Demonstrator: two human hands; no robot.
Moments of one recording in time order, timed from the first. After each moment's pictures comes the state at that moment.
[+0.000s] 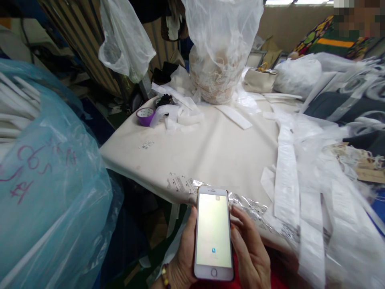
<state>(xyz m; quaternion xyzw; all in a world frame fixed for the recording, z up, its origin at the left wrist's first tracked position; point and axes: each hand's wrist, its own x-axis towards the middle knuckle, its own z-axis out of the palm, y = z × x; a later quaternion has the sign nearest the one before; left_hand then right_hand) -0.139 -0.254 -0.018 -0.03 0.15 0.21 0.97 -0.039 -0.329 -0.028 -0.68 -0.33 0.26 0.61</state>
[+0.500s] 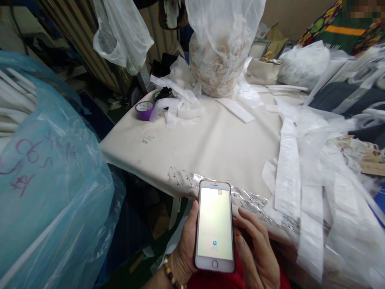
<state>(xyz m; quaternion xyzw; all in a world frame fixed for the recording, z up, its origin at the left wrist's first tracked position) -0.136 -0.252 -0.011 -0.03 0.14 0.22 0.96 -0.021 -0.352 -0.031 -0.69 -0.56 0.07 0.46</state>
